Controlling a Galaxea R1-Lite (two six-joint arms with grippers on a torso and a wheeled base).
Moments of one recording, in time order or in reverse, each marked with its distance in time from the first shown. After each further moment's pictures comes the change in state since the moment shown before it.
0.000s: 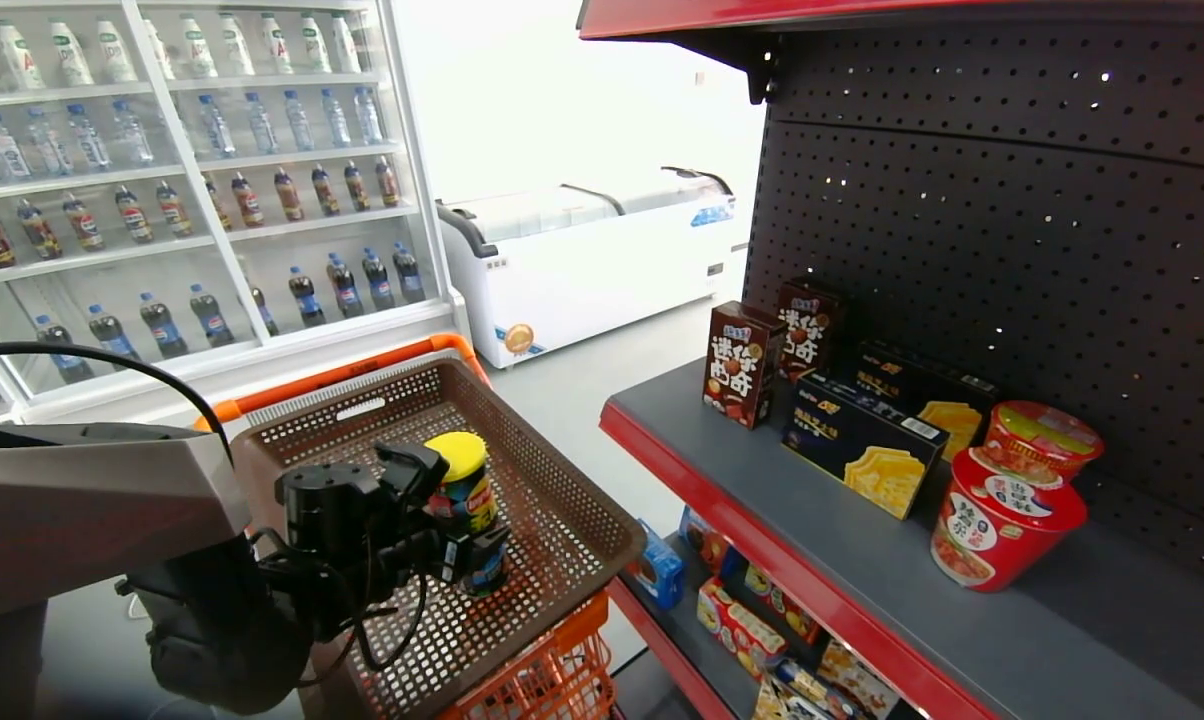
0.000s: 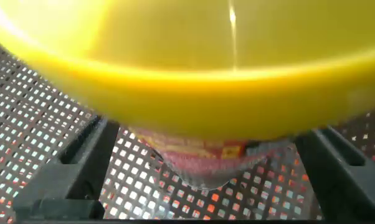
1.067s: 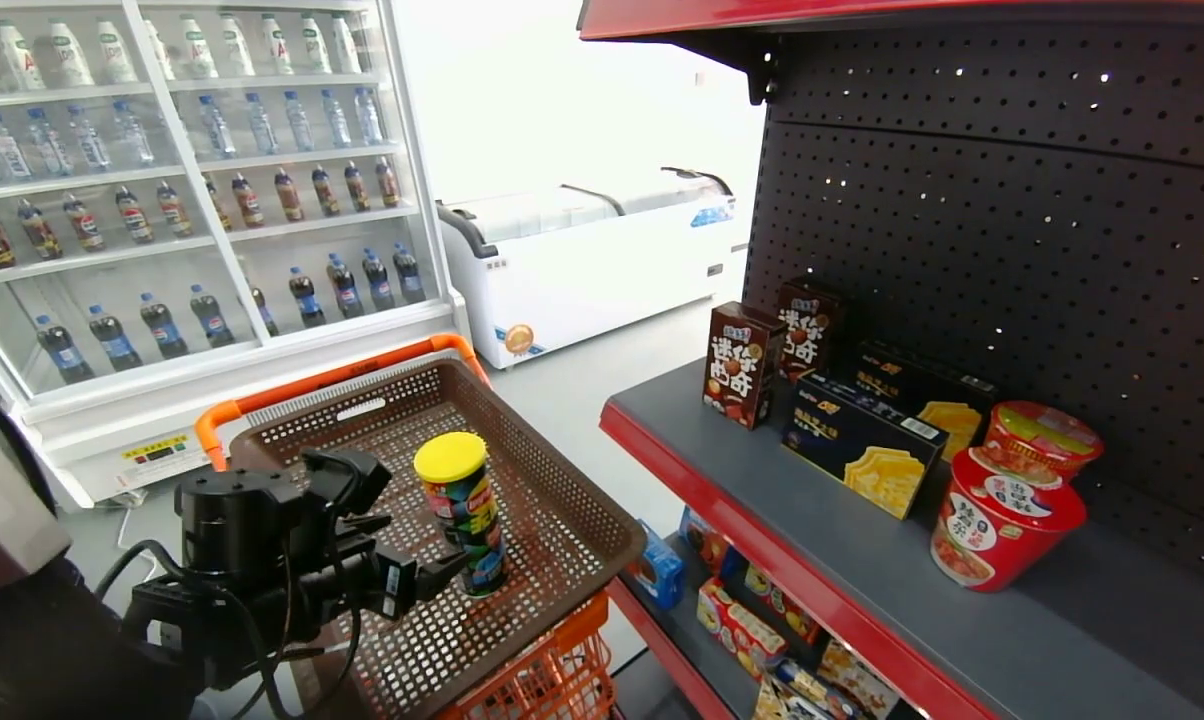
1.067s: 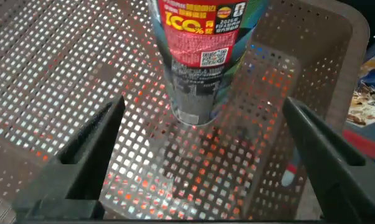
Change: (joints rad) left arm 0.022 -0.288 0.190 0.192 0.003 -0.051; right arm 0.000 0.000 0.000 0.000 0.000 0.000
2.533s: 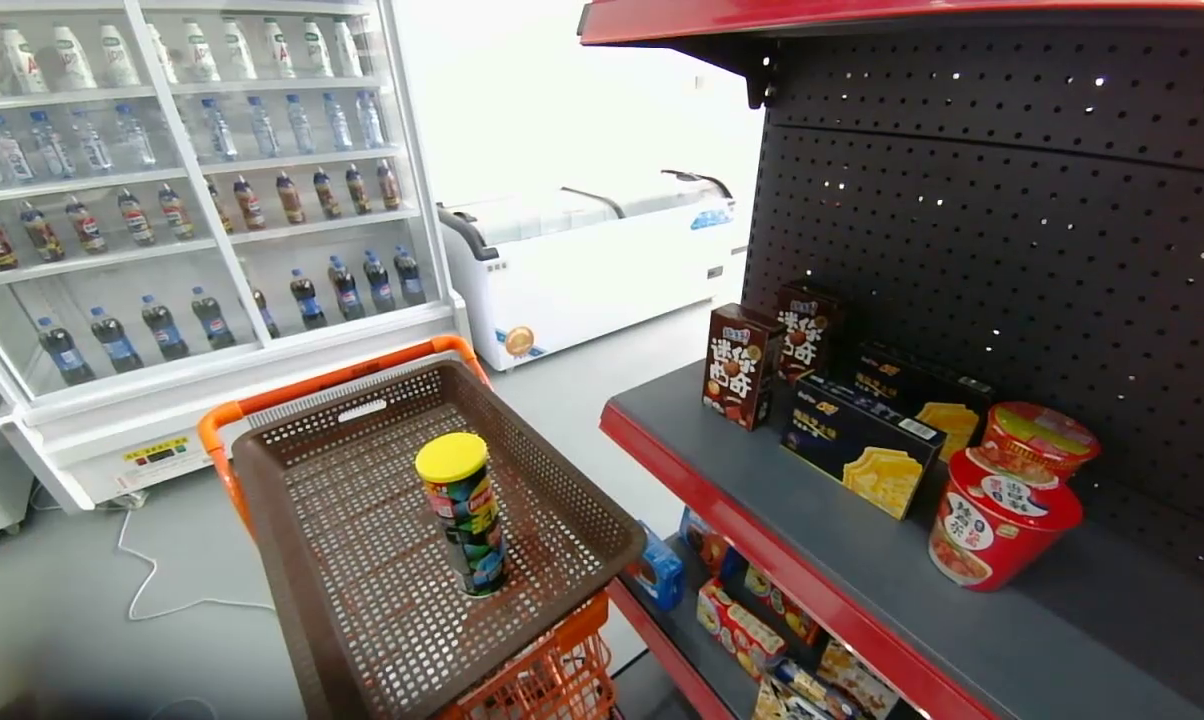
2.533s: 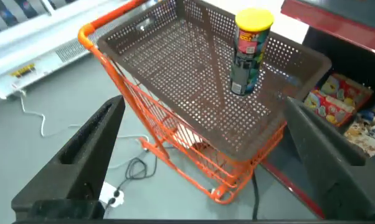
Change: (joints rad) left arm 0.166 -1.418 -0.170 1.340 0.146 -0.023; right arm 0.000 0.000 0.000 0.000 0.000 0.000
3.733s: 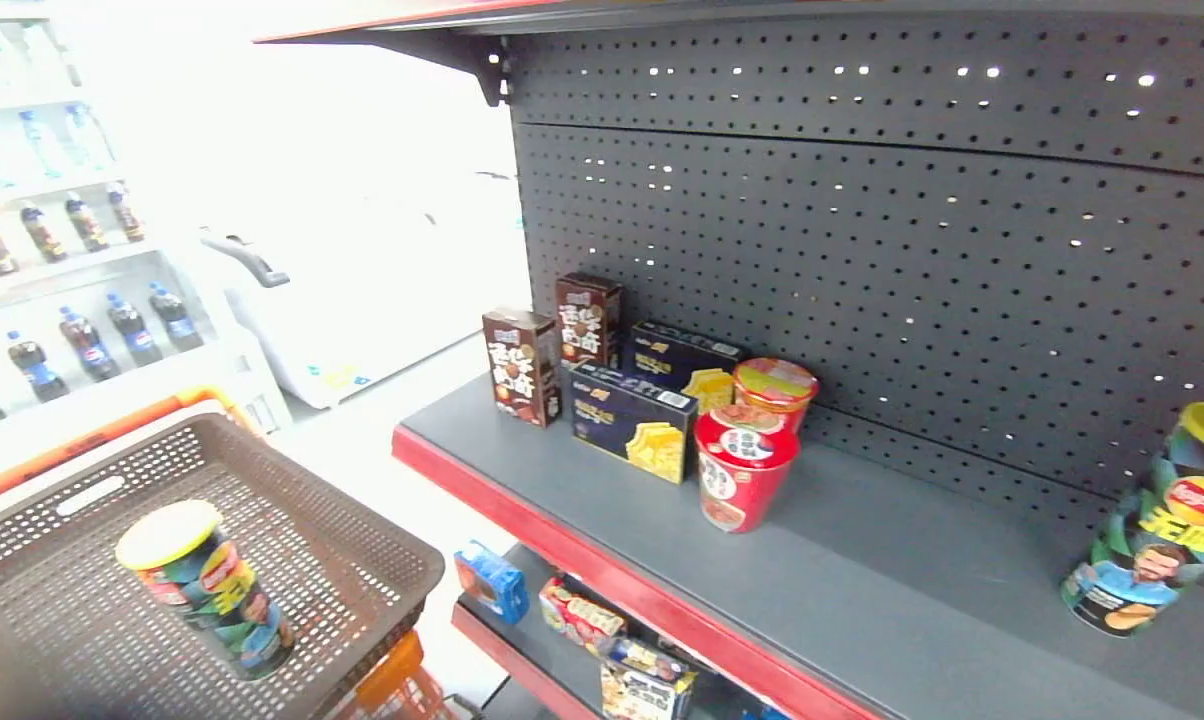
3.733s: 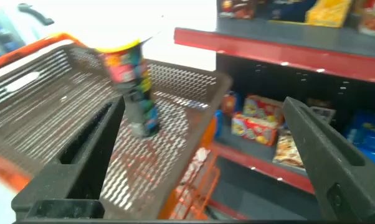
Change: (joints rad) left arm -0.007 -0.539 0.520 -0.222 -0.049 -0.022; right arm 0.000 0.000 0.000 0.000 0.002 -0.003
